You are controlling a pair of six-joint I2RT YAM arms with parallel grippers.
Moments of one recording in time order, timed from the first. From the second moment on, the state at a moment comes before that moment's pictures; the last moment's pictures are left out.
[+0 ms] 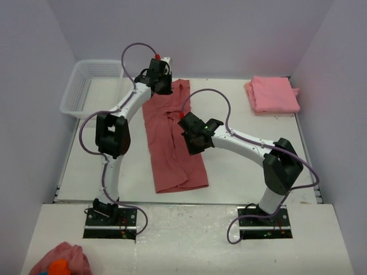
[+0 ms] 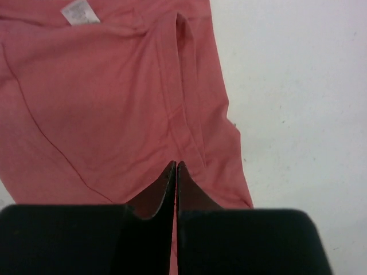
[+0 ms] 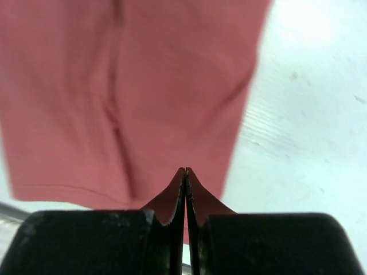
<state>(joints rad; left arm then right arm) -0.35 2.24 2.08 -0.54 0.05 -0.29 0.87 1.74 1.37 -0.75 0.13 0.46</state>
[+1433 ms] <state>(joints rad) -0.39 2.63 2.32 -0.47 0.19 -0.27 0.87 1.83 1.13 -0.49 0.03 0.63</state>
